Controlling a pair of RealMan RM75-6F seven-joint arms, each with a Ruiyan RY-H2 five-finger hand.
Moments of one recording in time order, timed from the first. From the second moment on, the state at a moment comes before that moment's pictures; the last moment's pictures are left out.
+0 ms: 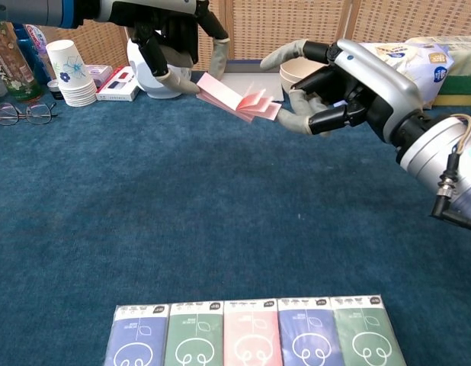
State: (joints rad) left arm -1.12 -1.21 -0.13 -1.54 1.47 0.64 -0.28; right arm 0.60 -1.80 0.19 -1.32 -1.52 1.29 0.46
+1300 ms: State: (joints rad) left arm -1.14 -1.24 -0.13 -1.51 1.46 0.62 -0.27; right arm 0.62 -1.82 0.20 -1.31 -1.51 1.27 0.45
